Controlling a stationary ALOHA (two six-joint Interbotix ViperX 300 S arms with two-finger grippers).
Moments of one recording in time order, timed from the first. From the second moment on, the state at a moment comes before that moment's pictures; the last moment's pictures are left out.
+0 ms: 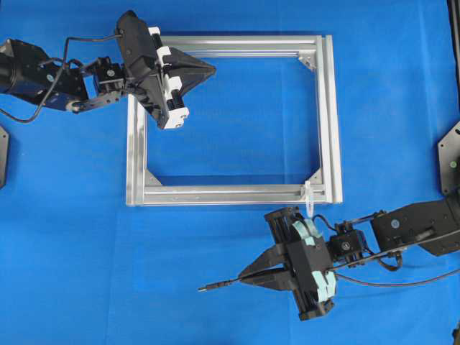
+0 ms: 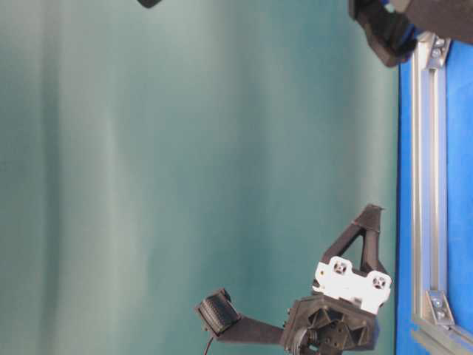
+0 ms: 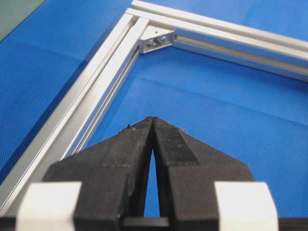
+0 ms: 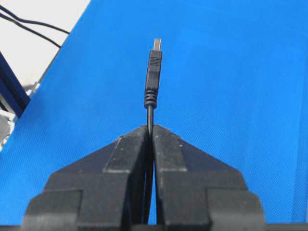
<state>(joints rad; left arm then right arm) 0.27 0.14 0.85 -0.09 -0.75 0.00 0.43 0.11 0.74 0.23 -0.45 0.01</state>
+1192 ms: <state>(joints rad) 0.27 0.14 0.85 -0.09 -0.75 0.00 0.46 -0.52 1.33 0.29 -0.30 0.02</state>
